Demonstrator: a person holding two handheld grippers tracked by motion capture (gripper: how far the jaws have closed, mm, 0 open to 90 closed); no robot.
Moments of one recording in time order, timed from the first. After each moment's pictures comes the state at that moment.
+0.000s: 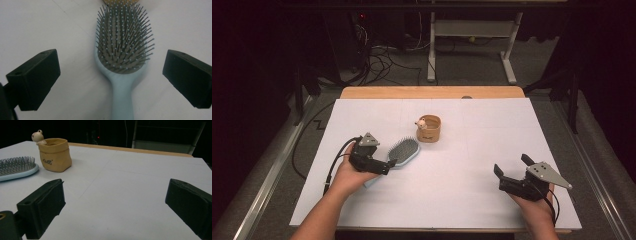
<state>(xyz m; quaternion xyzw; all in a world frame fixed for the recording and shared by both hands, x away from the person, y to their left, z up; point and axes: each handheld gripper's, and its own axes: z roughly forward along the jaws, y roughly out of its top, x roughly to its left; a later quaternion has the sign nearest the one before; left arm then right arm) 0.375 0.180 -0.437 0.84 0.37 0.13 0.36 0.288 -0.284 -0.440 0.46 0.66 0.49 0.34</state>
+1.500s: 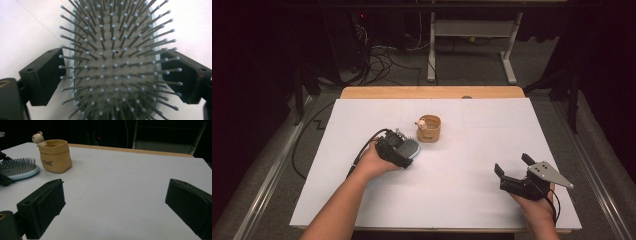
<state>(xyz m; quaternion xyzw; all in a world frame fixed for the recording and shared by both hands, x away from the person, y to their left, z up) 0.427 0.121 -0.455 0.90 0.36 0.07 0.22 0.289 -0.286 -0.440 0.46 0.66 0.50 0.33</state>
